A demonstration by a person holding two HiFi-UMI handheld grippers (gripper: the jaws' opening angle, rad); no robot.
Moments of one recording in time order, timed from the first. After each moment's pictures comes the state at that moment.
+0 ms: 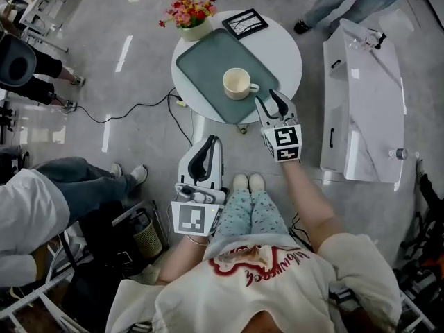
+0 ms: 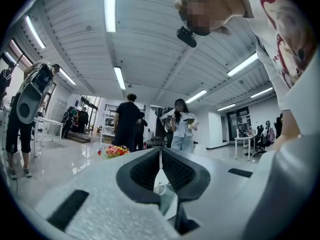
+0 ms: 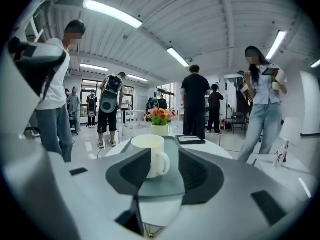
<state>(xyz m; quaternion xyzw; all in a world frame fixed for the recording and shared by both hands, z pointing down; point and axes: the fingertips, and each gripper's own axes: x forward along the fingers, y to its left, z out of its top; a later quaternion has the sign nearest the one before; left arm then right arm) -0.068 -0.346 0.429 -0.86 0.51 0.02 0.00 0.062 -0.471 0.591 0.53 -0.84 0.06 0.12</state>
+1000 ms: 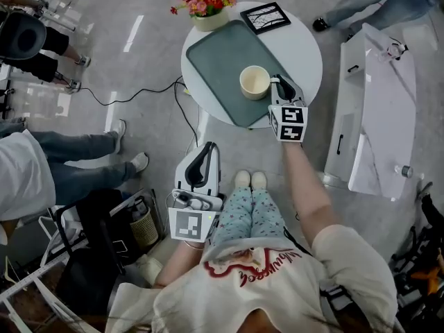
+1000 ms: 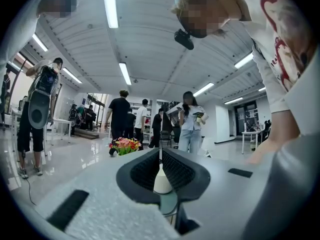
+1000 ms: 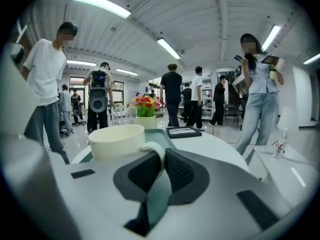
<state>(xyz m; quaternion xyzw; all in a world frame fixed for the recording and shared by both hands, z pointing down) -0.097 -0.361 0.458 -0.84 0.54 0.00 -0.02 0.062 -0.556 0.636 0.56 -0.81 0.09 0.14</state>
